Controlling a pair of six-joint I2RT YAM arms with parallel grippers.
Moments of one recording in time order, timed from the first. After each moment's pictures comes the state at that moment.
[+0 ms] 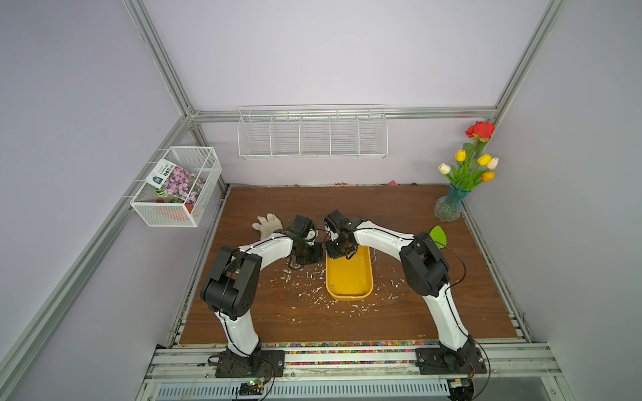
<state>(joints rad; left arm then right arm) -0.46 1.79 1.08 -0.44 0.39 -0.43 0.74 2.26 1.78 -0.79 -0.08 0.33</state>
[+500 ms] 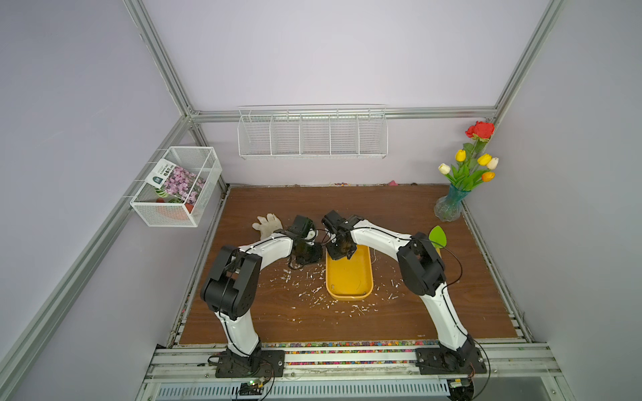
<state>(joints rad) -0.46 1.79 1.08 -0.44 0.39 -0.42 0.75 2.30 1.84 -0.88 -0.01 0.27</state>
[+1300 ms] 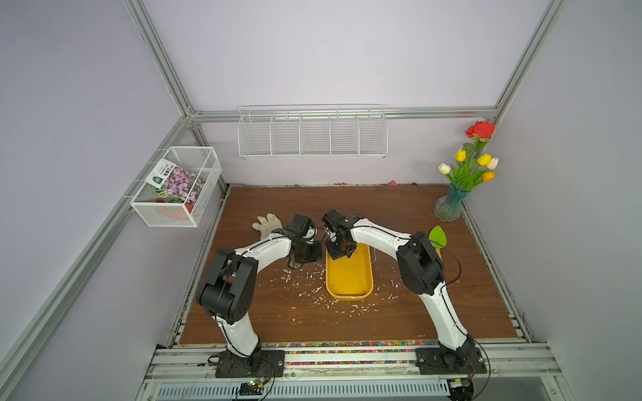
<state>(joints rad) -0.46 1.74 1.07 -0.46 0.36 -0.42 0.74 2.31 1.87 -0.90 -0.03 0.25</state>
